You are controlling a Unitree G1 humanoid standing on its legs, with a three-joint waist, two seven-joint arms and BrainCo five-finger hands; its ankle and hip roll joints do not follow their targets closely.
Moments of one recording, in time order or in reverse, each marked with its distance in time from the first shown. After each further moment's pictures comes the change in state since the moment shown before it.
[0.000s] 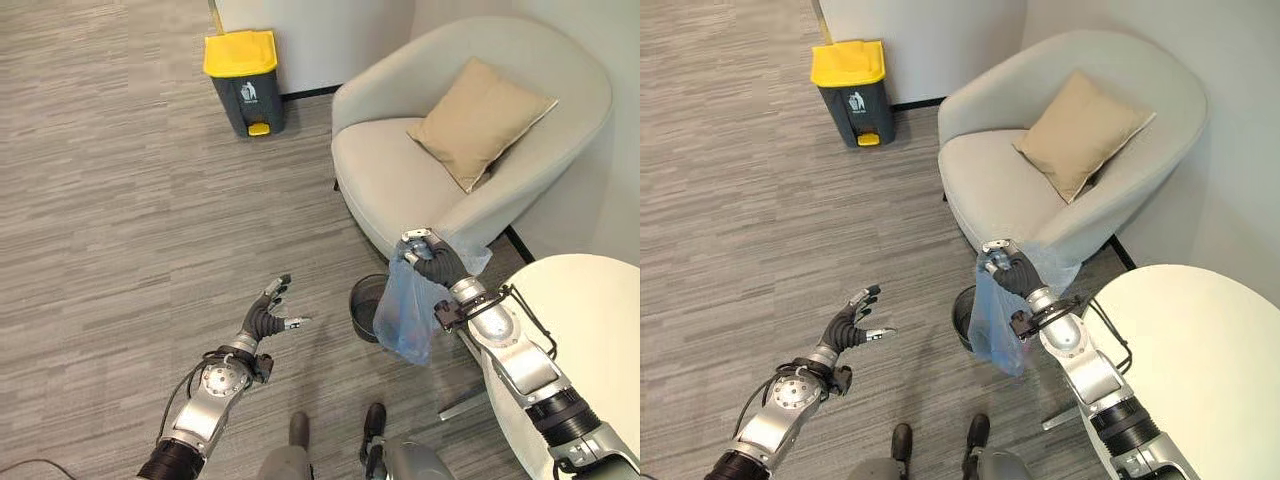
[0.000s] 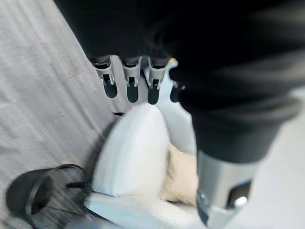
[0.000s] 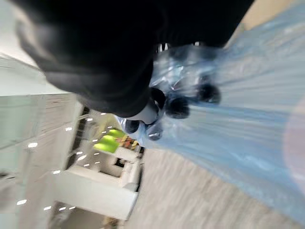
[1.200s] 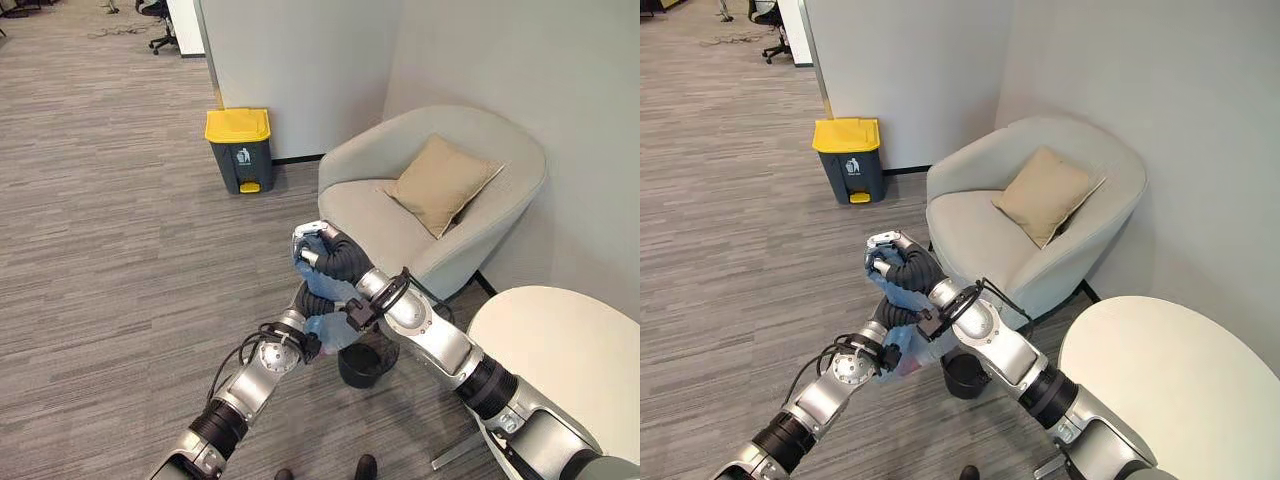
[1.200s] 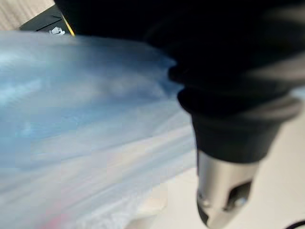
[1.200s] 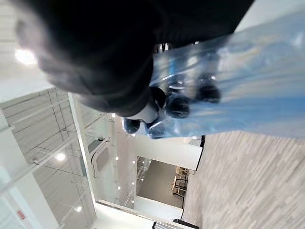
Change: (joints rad) left arm -0.236 -0.141 -0.191 0.170 0.157 0.005 0.196; right arm -0.270 0.232 0.356 0.033 0.275 0.027 -0.034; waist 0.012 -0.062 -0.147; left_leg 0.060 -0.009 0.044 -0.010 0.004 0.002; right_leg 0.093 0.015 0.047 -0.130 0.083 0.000
